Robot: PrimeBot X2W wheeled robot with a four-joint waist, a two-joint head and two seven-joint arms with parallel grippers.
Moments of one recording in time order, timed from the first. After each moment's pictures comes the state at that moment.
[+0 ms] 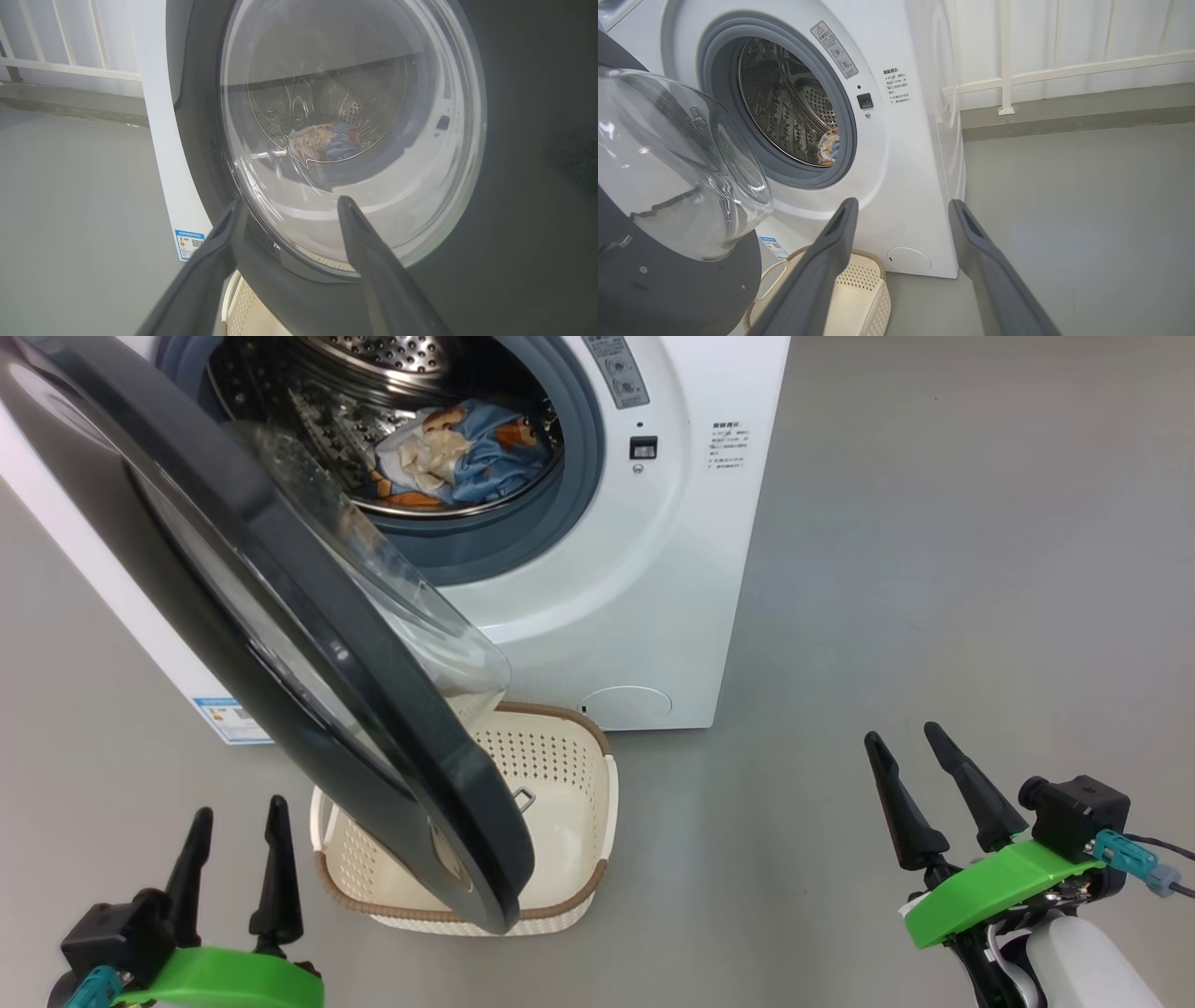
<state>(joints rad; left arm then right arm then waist) -0.08 0.09 0.00 0.19 -0.34 -0.11 -0.25 -0.24 -0.23 0.18 0.35 0.49 0.13 -0.26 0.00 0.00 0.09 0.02</state>
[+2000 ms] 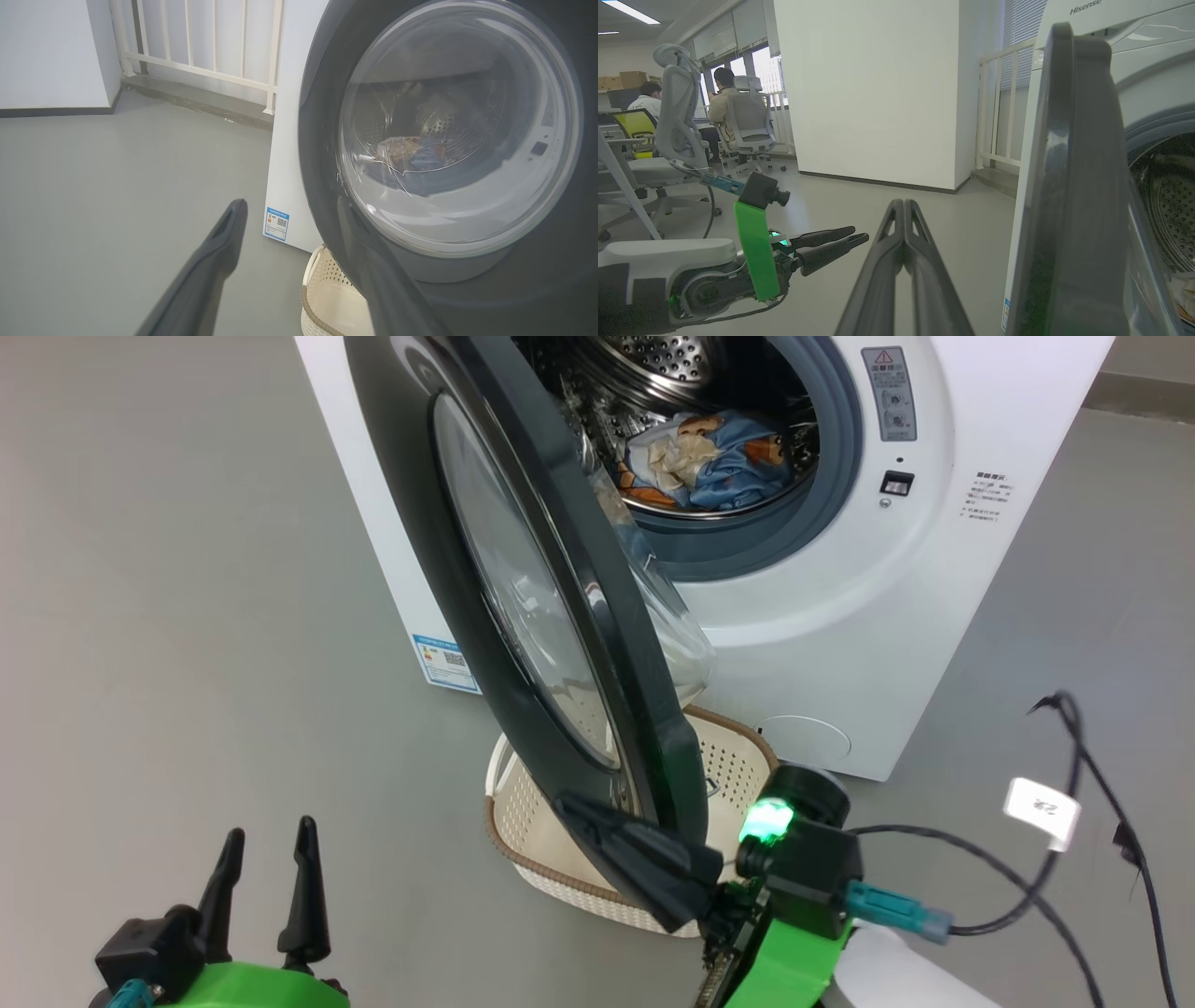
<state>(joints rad) -0.06 0.04 -0.01 0.22 -0.33 -0.13 -0.26 -0.41 -0.26 0.79 -0.01 0.49 0.13 -0.26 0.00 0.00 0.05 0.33</state>
